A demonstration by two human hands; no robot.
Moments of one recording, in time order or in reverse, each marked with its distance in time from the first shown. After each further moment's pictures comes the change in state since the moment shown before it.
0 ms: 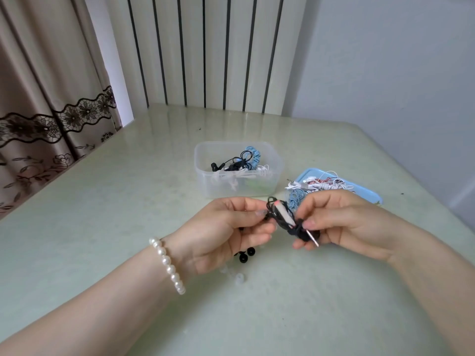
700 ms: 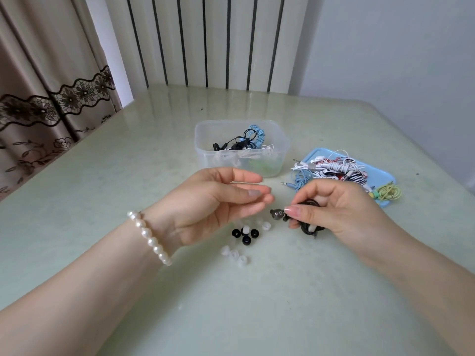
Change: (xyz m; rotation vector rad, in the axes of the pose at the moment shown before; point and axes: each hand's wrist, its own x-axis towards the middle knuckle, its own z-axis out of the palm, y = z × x) left_hand -0.006 0.015 -0.005 -0.028 0.102 0.023; right_hand 0.000 0.020 0.031 -0.236 0.306 -0.183
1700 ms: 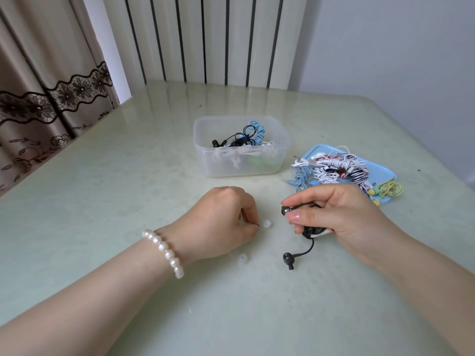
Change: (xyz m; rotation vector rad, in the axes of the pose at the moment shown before) left_hand 0.007 -0.026 -0.009 1.505 0.045 0.409; right_hand 0.000 0.002 0.001 0.085 -0.021 0.094
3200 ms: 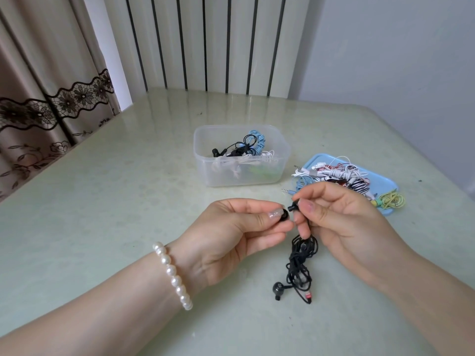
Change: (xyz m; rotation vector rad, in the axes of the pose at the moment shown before) left_hand 0.000 0.026 0.001 -1.557 -0.021 -0.552; right_hand 0.005 0.011 -0.002 0.415 -0.119 -0.184
